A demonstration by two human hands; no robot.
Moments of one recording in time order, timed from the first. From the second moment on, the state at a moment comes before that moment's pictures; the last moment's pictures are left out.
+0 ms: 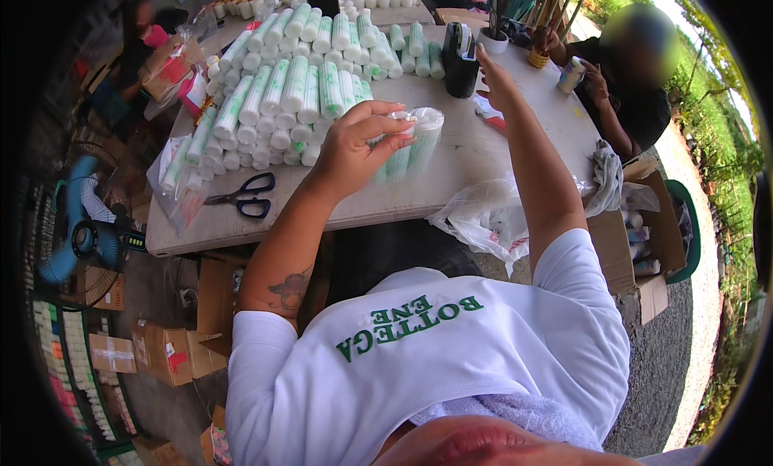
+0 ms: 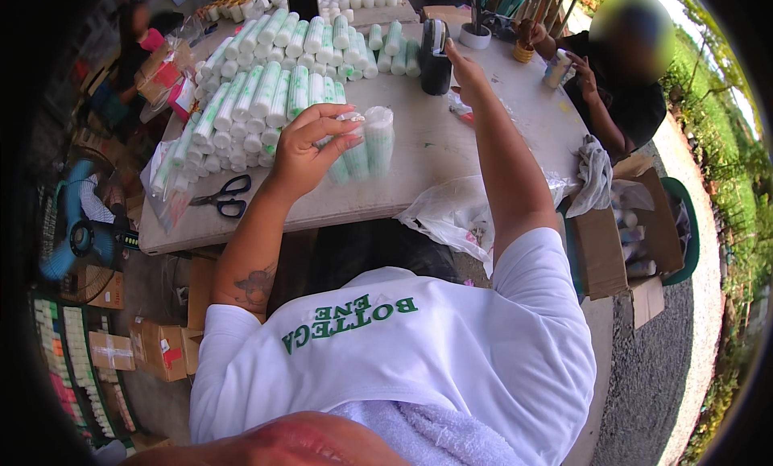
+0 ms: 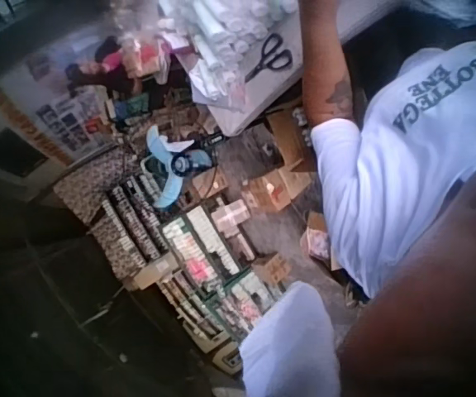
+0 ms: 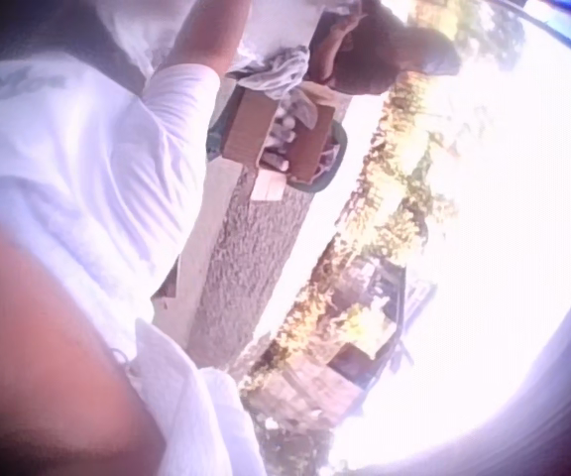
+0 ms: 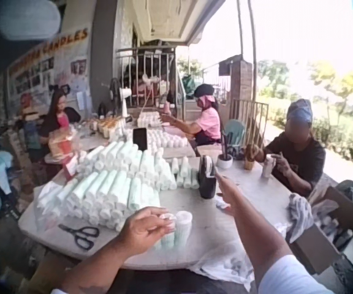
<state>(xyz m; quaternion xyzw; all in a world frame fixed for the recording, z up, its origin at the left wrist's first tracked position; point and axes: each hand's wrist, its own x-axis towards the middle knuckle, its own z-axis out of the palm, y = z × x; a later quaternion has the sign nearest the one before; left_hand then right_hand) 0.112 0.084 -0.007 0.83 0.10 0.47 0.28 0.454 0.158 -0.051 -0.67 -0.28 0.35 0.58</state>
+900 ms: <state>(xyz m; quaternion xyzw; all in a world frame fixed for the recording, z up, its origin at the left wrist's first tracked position) 0.122 0.082 -0.009 0.83 0.13 0.48 0.24 0.350 0.034 0.050 -0.49 -0.71 0.32 0.41</state>
